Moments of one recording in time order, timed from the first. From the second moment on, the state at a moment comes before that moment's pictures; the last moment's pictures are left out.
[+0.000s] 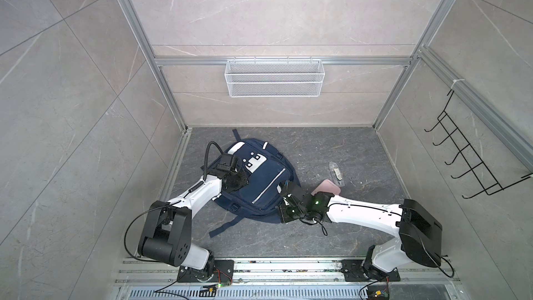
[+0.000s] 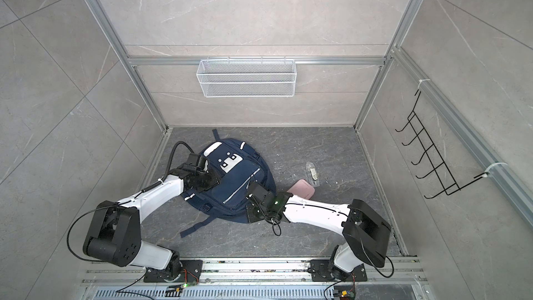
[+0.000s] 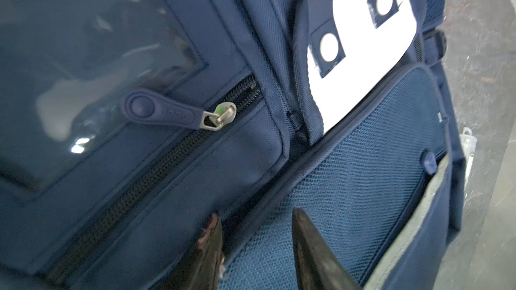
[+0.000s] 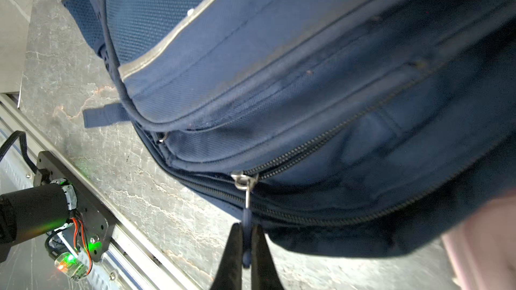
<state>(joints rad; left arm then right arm) -0.32 1.48 0.90 -0.46 0.17 -0.68 1.01 1.53 0.97 -0.42 -0.05 0.68</state>
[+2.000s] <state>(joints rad) -0.21 1.34 0.76 -0.19 0.33 -0.95 1.11 1.99 1.54 -0.50 -0.09 0.71</state>
